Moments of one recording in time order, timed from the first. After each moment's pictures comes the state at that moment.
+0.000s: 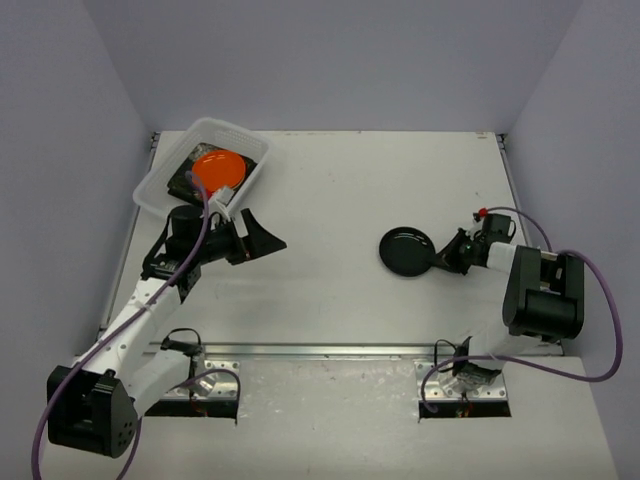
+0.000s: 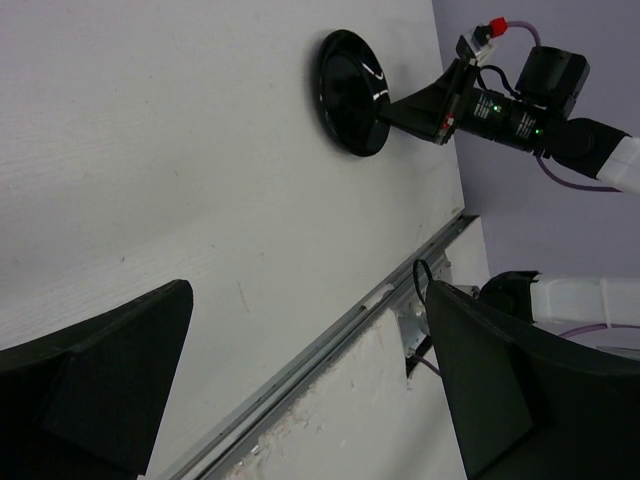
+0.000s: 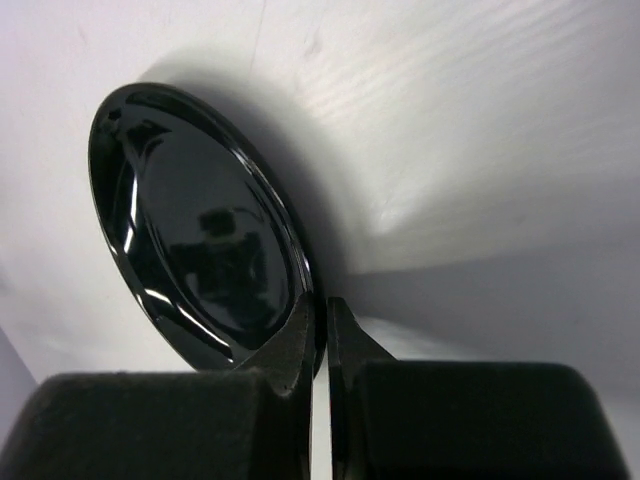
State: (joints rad) left arm -0.14 0.93 0.62 -0.19 0.67 -0.65; right arm -0.28 1.61 0.61 -0.06 -0.48 0.42
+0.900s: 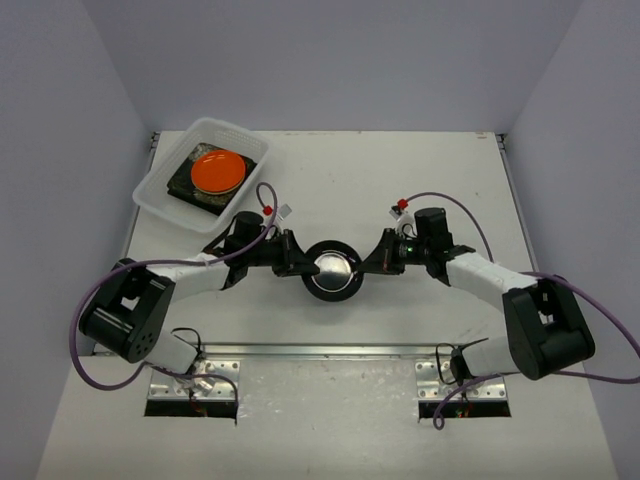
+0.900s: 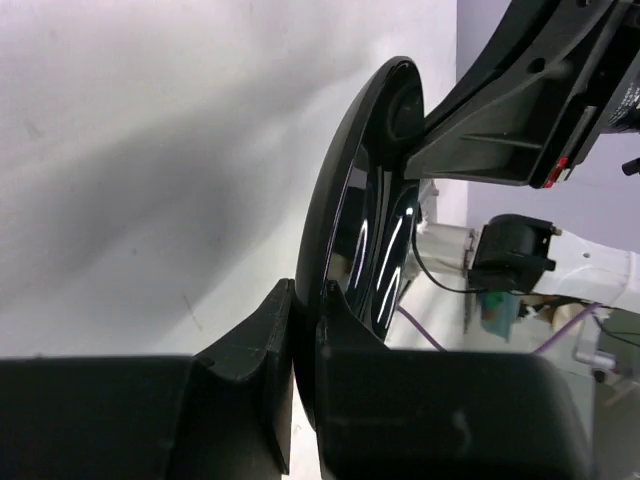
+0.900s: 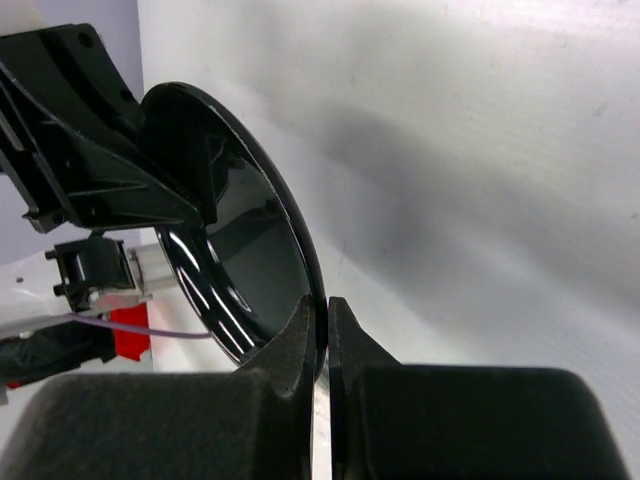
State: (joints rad) left arm -0.43 1.46 0.57 0.29 0.68 -0.83; right arm 0.32 1.38 0.56 0.08 -0.72 0.64
